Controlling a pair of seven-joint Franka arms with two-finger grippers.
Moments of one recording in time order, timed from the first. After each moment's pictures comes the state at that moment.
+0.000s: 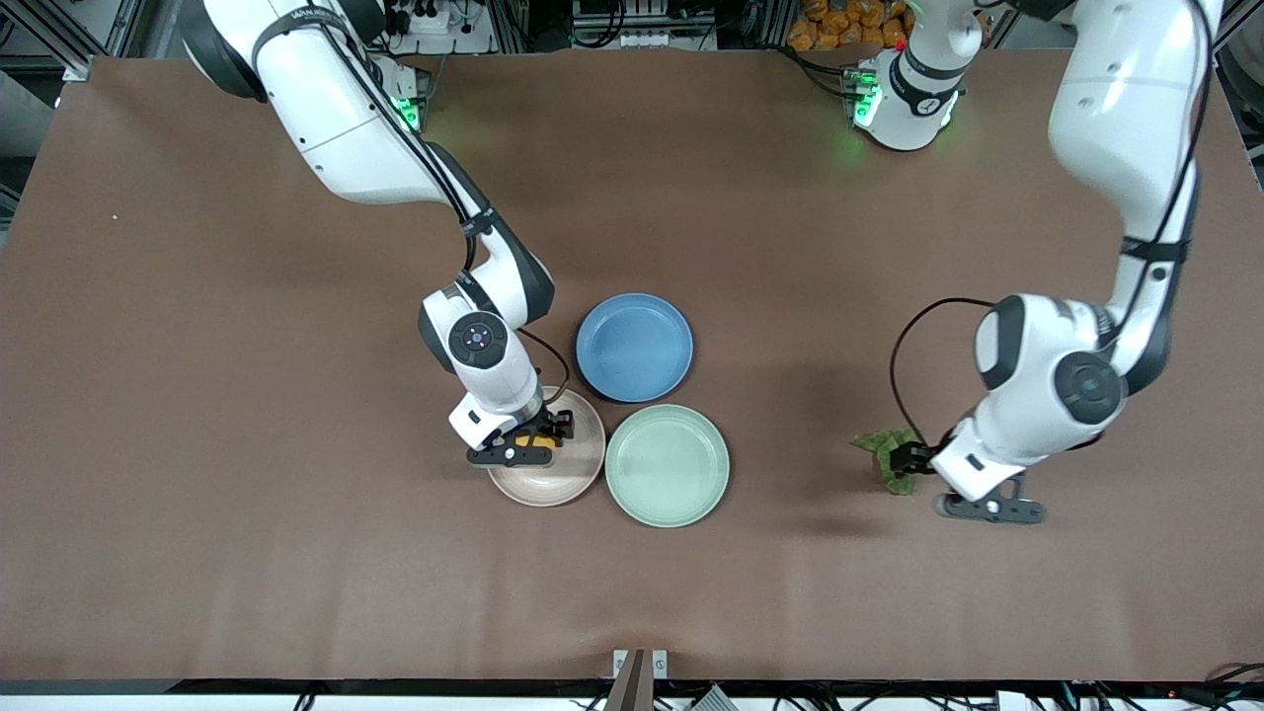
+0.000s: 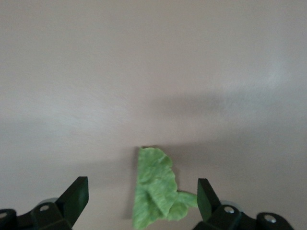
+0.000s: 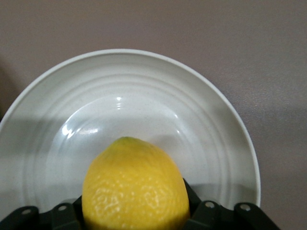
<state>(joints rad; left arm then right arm) -0.02 0.61 -0.15 -1.57 0.07 2.31 -0.07 0.47 0.82 0.05 -1.55 -0.12 2.51 0.62</state>
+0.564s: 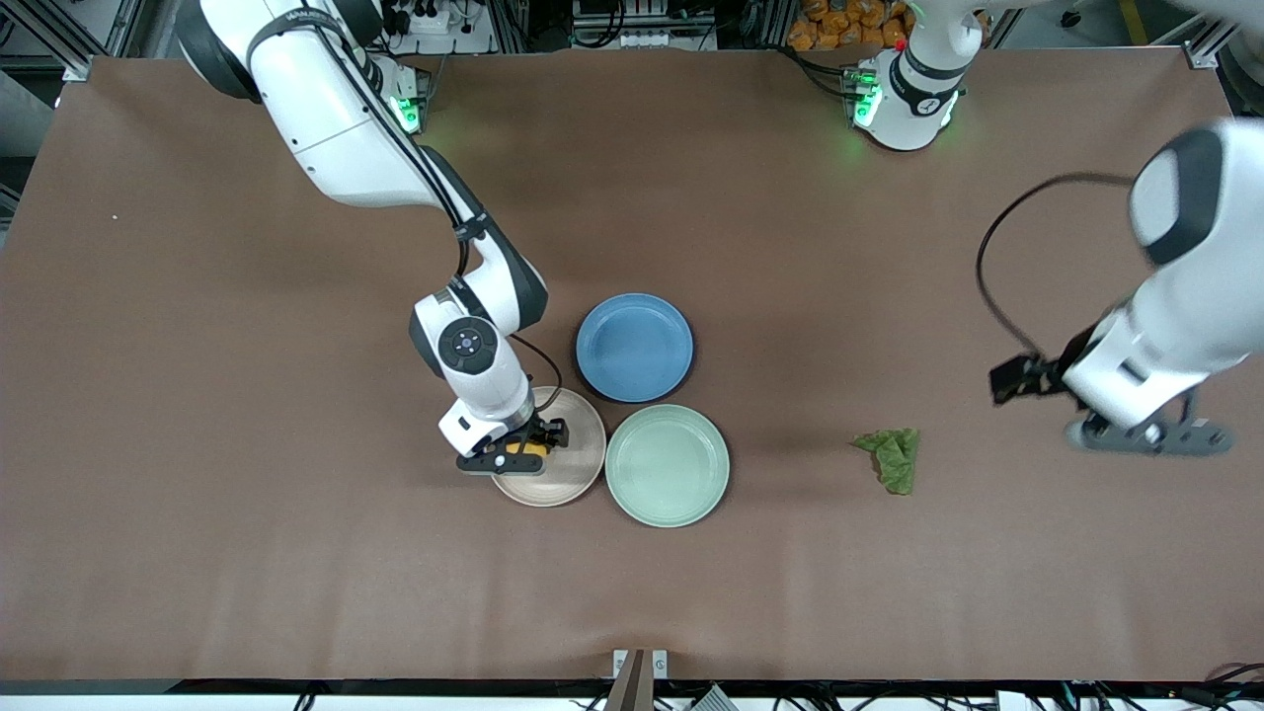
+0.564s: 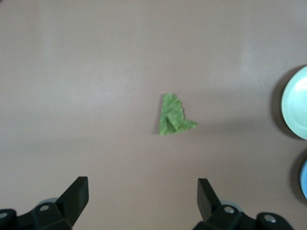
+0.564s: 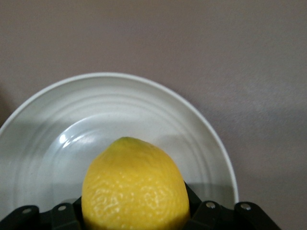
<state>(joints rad) 0.00 0.31 -0.15 -1.41 0.07 1.75 -0.07 0.45 0.82 0.04 -1.53 -0.12 2.51 0.61</state>
